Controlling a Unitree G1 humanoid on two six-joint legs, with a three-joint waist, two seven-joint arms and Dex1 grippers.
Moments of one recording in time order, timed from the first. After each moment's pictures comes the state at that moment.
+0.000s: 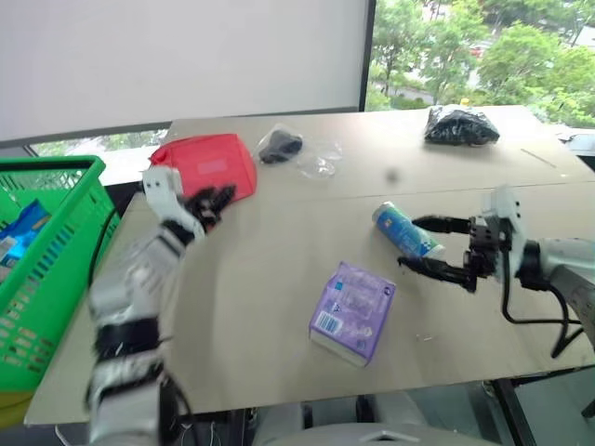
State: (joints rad) left arm -0.30 0.54 0.33 -0.04 -0.71 0.68 -0.43; right arm -0.19 -0.80 -0.14 -0.42 0.74 0.70 1.00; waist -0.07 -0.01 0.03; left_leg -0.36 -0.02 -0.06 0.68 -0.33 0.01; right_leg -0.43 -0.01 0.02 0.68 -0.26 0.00
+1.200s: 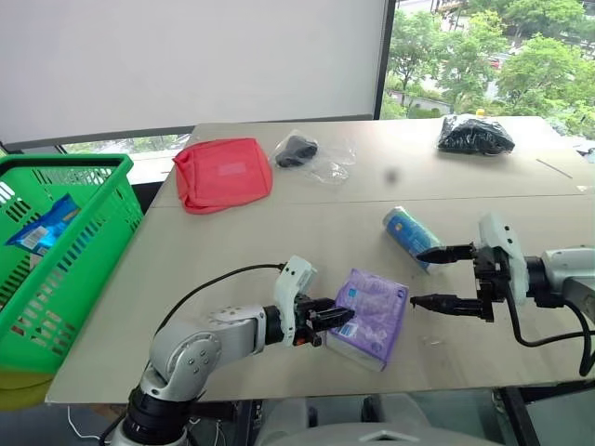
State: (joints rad) left arm -0.07 0.44 -0.12 -0.51 -0.90 1.14 -0.32; right arm -0.15 -0.94 -0.05 -0.44 0.67 0.71 1.10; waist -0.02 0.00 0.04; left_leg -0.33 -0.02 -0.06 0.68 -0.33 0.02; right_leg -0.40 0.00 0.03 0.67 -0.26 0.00
